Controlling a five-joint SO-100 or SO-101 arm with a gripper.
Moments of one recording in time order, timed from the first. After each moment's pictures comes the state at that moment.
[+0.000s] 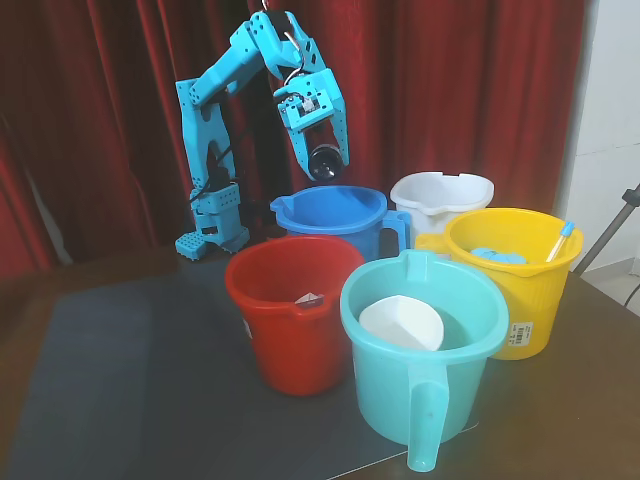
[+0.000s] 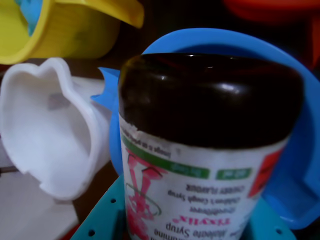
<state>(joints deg) -39.2 95.4 69.6 91.8 141.5</state>
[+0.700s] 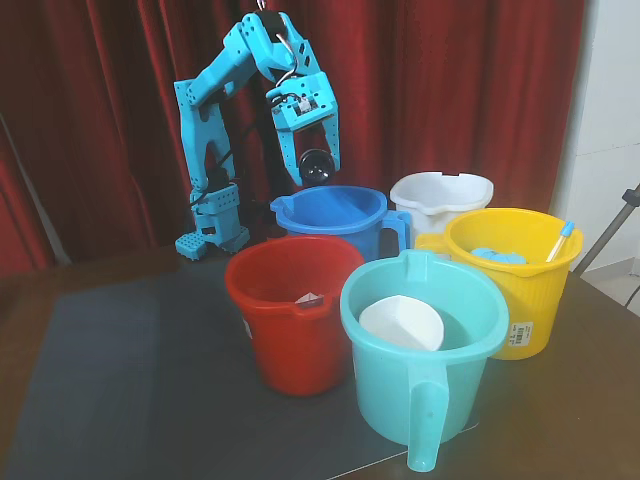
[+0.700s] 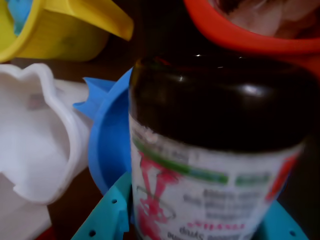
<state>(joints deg) -35.7 95.4 69.9 91.8 132.7</state>
